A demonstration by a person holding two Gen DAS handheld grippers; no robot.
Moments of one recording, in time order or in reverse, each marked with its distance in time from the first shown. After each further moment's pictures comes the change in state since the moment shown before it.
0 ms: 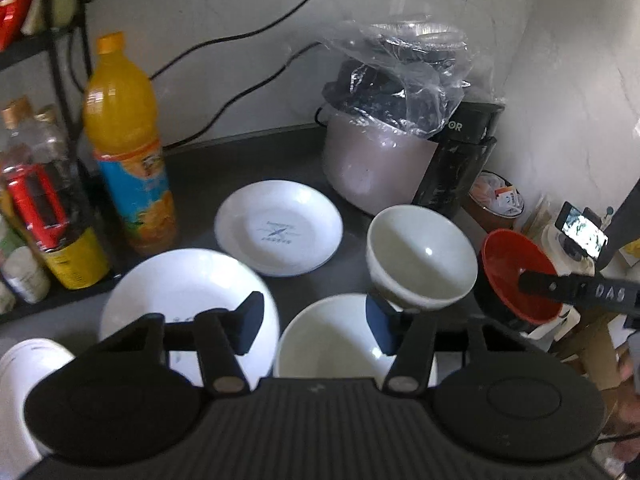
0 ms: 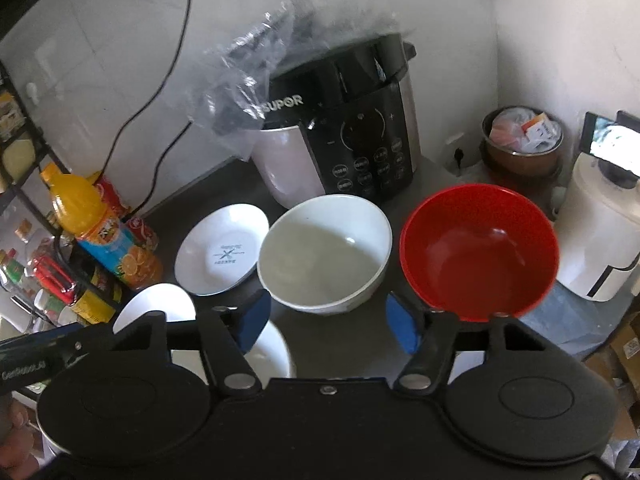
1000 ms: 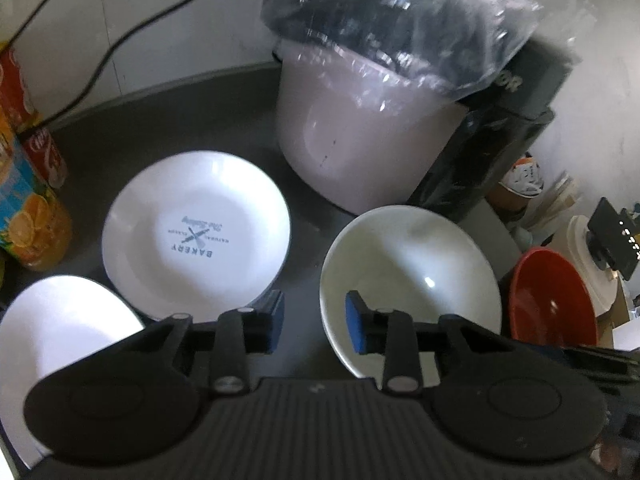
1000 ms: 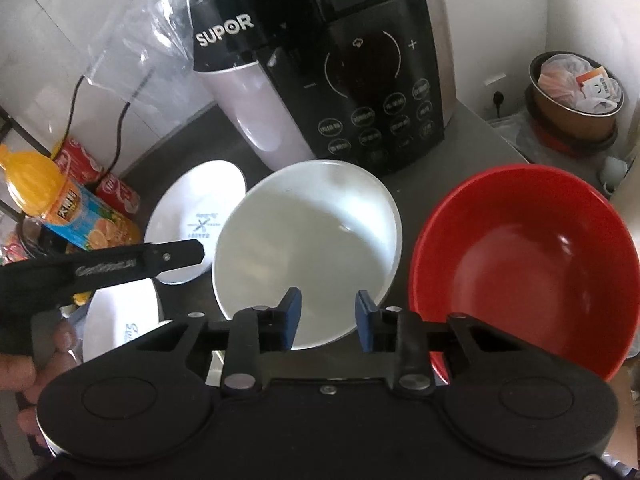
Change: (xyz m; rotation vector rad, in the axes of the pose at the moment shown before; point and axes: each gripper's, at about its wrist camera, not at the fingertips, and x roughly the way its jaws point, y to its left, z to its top) left arm 0.170 -0.049 0.057 -0.034 0.214 -0.007; right arm 0.108 -0.034 0.039 -0.017 0.230 0.088
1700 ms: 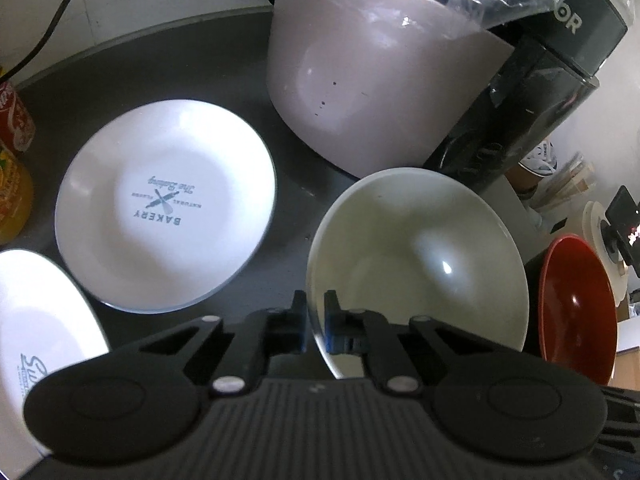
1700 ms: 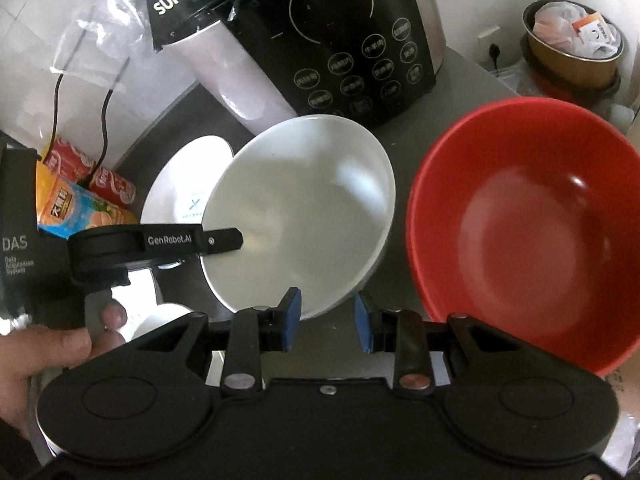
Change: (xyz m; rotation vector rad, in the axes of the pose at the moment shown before) left arm 0.049 -0.005 -0.001 -0.030 0.104 -0.005; right arm 0.023 -0.013 -0.009 0.098 0.081 0.038
